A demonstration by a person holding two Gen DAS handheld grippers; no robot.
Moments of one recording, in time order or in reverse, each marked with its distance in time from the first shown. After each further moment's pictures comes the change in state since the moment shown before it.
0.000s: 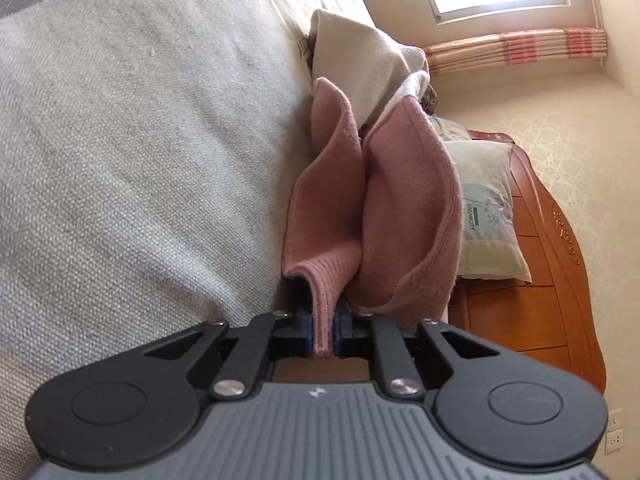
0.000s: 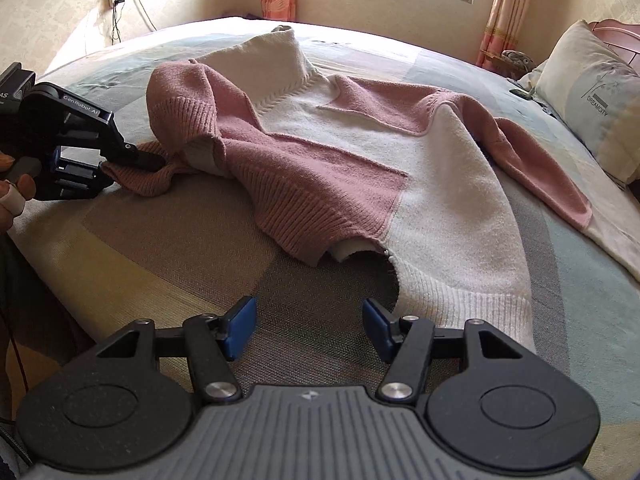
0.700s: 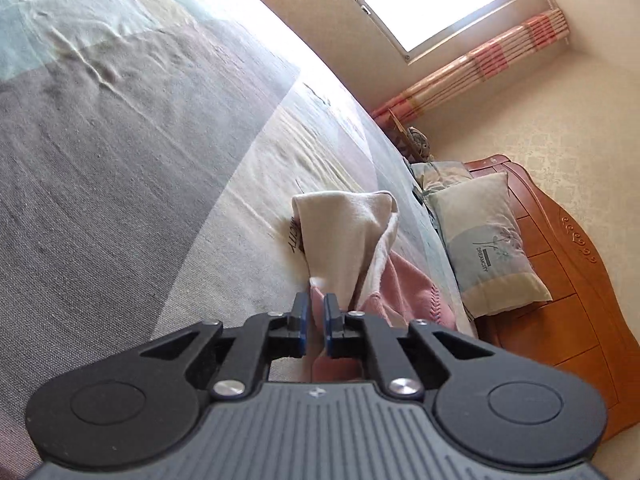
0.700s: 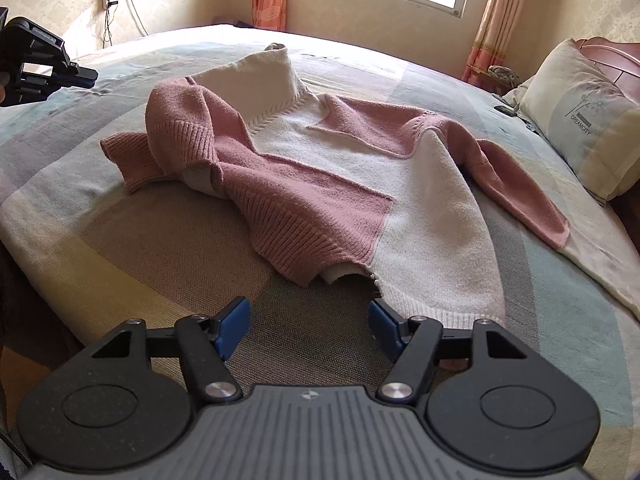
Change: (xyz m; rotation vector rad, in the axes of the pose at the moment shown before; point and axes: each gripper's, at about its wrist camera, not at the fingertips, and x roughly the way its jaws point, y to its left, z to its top) left arm -0.098 -0.051 0.095 0.268 -0.111 0.085; right arm -0.015 0.011 0.013 -0.033 -0.031 -0.069
